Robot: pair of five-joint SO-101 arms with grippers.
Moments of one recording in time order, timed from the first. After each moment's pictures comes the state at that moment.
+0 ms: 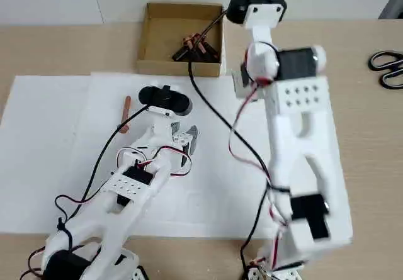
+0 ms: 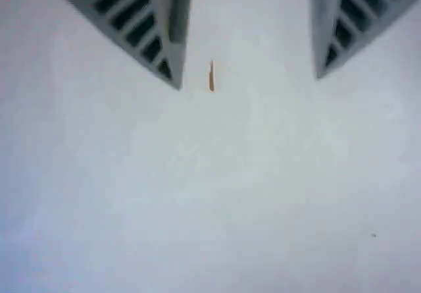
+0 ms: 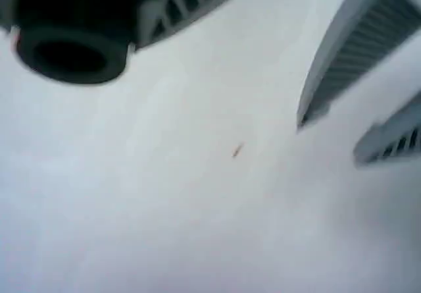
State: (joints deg) left arm 18.3 -21.0 64.9 6.8 12.4; right arm -12.9 0.9 -28.4 96.5 1.0
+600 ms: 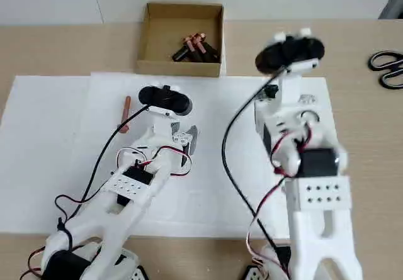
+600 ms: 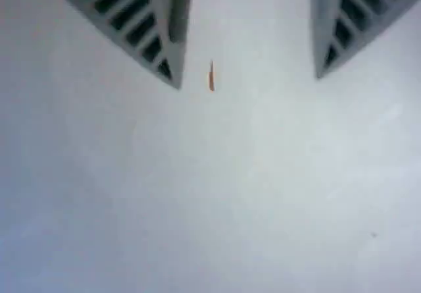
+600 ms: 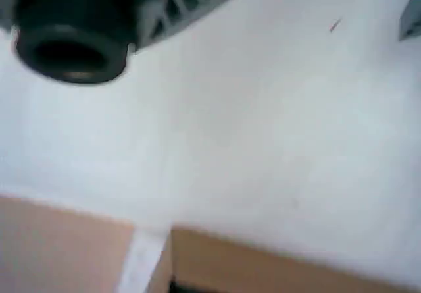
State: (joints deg) left arm 18.3 -21.0 64.9 6.8 12.4; right arm -7.0 -44.0 39.8 44.8 3.3
